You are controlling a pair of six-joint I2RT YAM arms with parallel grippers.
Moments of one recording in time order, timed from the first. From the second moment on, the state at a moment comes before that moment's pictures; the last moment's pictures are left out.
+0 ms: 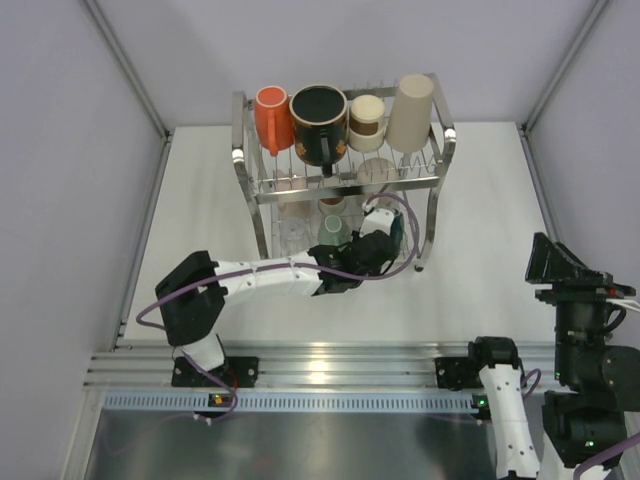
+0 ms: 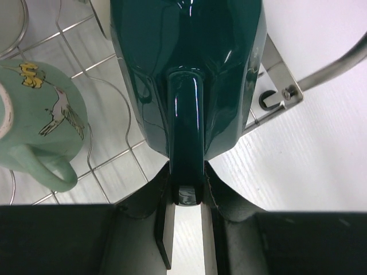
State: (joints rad) left arm -1.14 1.68 1.17 -0.21 -0.49 -0.54; right arm -0.04 0.15 1.05 -0.64 0.12 0.69
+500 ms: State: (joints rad) left arm -1.14 1.79 1.26 -0.22 -0.59 -0.61; right arm 0.01 0.13 1.06 -0.64 0.18 0.64
